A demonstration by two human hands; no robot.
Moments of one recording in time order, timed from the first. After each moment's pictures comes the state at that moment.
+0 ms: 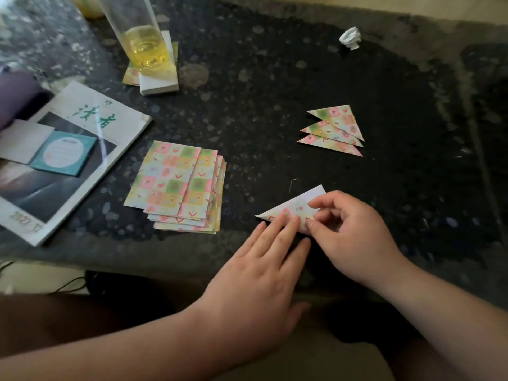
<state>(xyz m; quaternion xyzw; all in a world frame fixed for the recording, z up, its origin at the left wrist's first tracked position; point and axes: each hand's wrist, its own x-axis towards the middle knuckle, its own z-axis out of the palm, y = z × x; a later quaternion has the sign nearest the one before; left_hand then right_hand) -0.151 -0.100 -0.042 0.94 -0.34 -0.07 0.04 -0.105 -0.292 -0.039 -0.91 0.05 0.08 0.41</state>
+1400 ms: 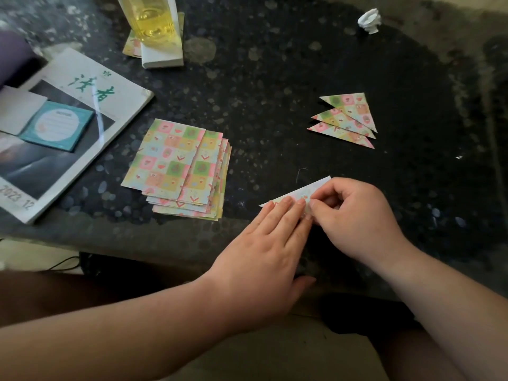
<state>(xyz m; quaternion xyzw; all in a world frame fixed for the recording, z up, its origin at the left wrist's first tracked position) -0.136 -0.105 -0.065 0.94 -0.34 -0.05 0.09 -0.084 -0.283 -0.035 -0.94 0.07 0.09 0.33</state>
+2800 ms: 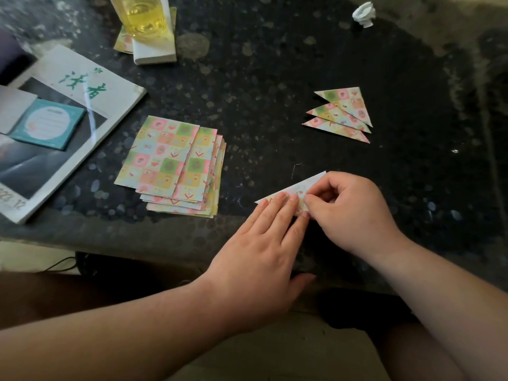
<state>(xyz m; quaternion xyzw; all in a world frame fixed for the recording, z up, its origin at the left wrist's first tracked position) -0.141 -0.108 -0.066 0.94 -0.32 -0.03 0.09 -0.083 -0.282 -0.034 -0.94 0.08 0.09 0.33</state>
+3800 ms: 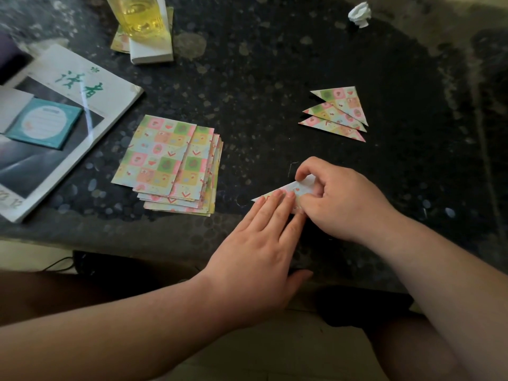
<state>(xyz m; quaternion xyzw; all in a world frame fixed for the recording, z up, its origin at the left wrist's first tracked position) -0.140 -0.109 -0.066 0.94 -0.32 -0.06 0.09 -0.064 -0.282 -0.019 -0.96 -0.04 0.20 0.21</state>
